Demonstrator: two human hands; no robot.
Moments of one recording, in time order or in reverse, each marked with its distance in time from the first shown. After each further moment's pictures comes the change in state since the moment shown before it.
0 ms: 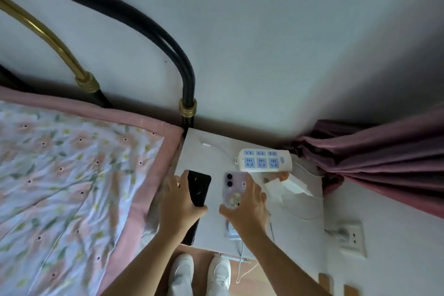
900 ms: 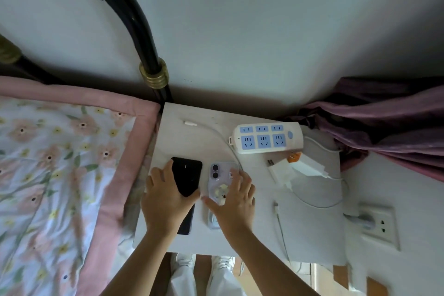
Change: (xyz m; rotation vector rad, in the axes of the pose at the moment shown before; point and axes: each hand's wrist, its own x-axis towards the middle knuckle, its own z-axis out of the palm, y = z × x) left_hand 0.043 -0.024 0.081 0.253 0.047 -0.034; right_hand 0.042 0.046 0.090 -0.079 0.081 -0.020
